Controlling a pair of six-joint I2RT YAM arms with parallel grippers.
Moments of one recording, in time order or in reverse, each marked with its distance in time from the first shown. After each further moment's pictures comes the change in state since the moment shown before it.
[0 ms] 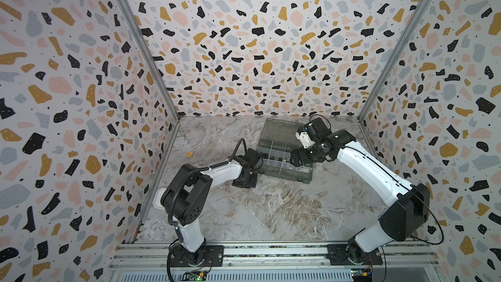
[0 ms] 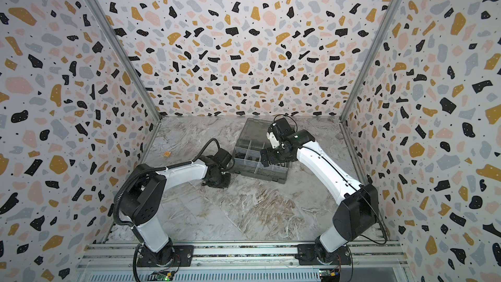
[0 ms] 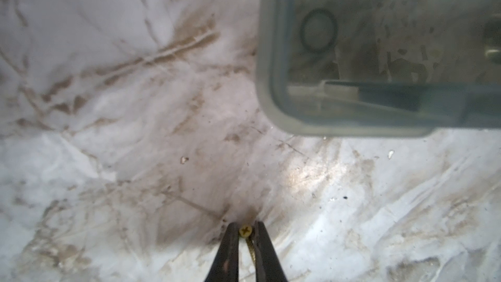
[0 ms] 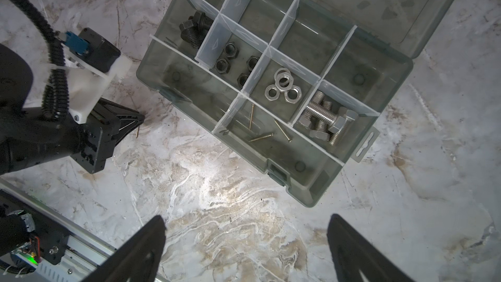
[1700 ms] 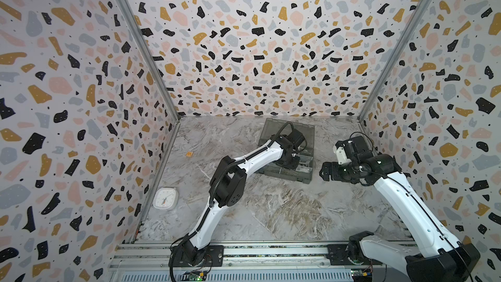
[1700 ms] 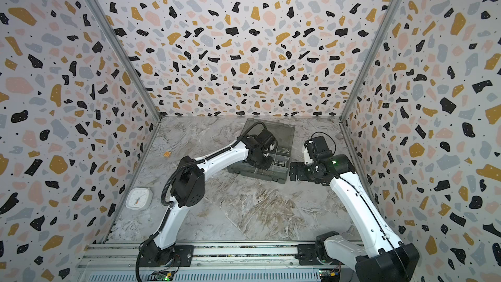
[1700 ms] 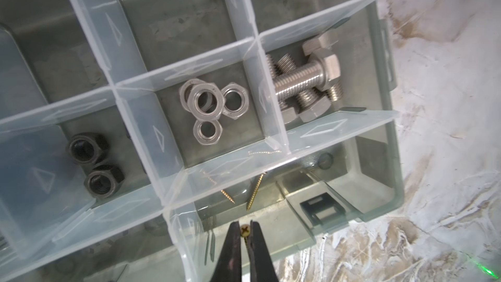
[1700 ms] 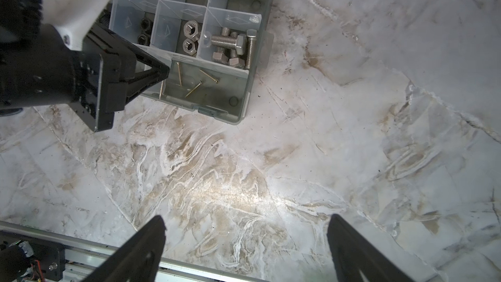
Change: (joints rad) left arm -0.241 0.503 0.973 -0.352 0.074 0.128; right arm -0.229 -0.430 -0.320 -0.099 0.026 0.096
